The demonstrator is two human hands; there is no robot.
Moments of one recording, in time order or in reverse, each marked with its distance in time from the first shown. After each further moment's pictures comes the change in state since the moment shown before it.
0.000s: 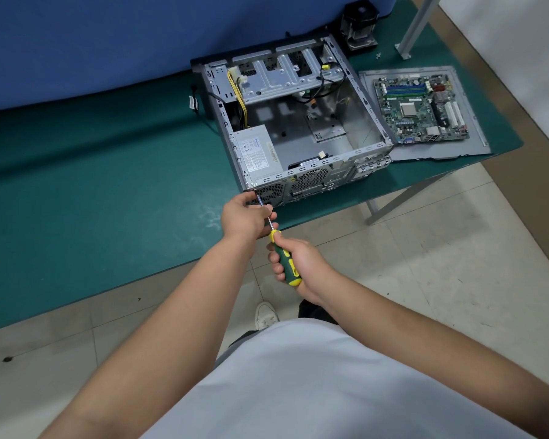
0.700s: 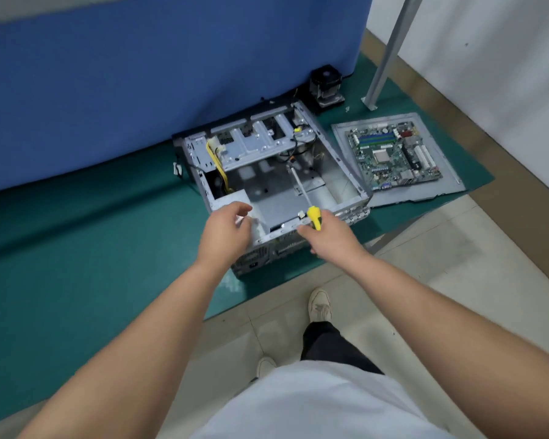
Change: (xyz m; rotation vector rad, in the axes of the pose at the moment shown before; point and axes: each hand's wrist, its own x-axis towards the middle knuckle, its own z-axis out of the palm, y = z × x) left_hand 0.061 0.073 0.011 0.823 -0.083 0.774; right_hand 0.033 -0.150 -0.071 -0.892 0.428 -0.426
